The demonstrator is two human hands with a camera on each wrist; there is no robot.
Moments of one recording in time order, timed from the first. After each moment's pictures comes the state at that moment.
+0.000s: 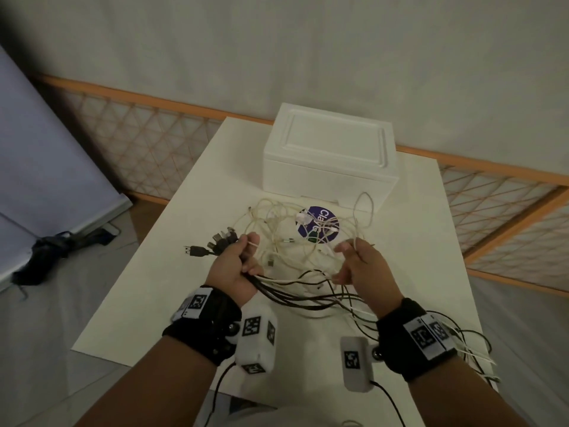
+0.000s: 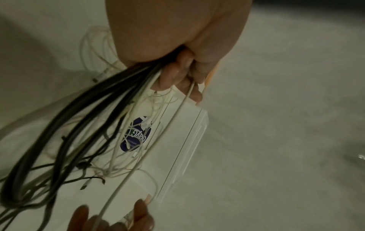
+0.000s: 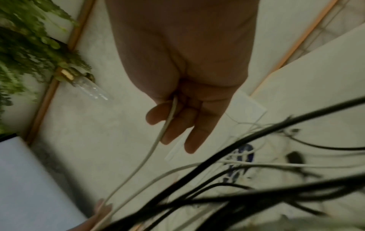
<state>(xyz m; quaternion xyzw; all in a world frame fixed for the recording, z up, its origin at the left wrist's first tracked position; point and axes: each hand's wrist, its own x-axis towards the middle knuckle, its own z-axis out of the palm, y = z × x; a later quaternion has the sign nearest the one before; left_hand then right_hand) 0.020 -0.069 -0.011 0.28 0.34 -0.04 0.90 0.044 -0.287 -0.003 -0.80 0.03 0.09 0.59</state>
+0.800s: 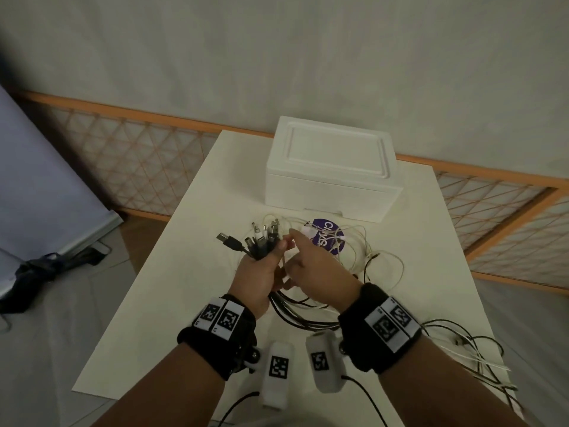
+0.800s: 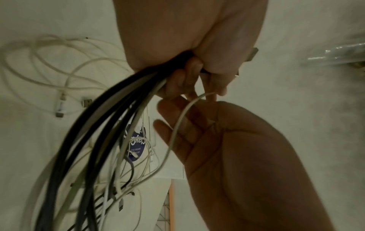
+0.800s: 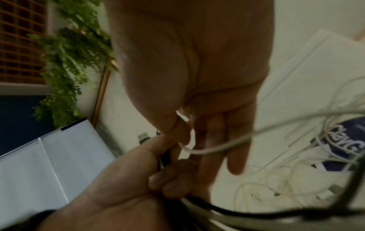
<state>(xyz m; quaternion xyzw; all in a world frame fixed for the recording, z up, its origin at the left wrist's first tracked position) 0.035 -0.069 0.000 0.52 0.21 -0.04 0.83 0.060 -0.192 0.030 -0.88 -0.18 0.20 0.40</state>
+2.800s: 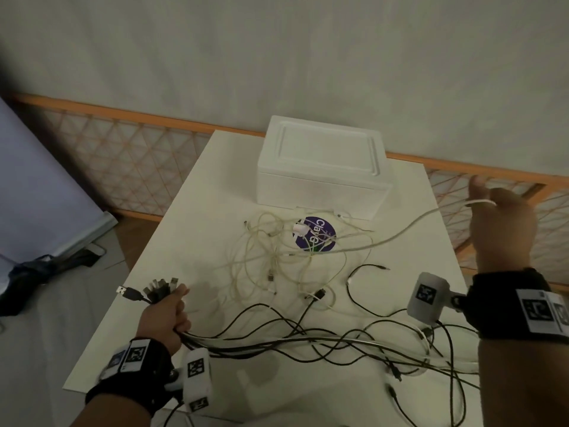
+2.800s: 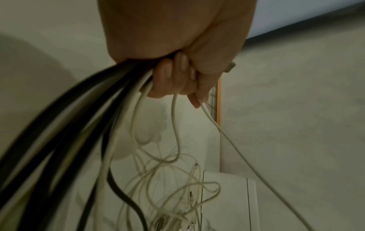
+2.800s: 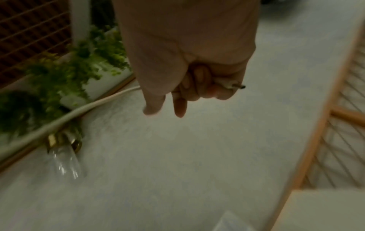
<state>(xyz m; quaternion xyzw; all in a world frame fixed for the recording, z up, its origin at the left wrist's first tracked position) -0.017 0.049 -0.094 0.44 0.46 0.02 0.77 0.095 -0.389 0.095 -0.86 0.17 -0.26 0.40</state>
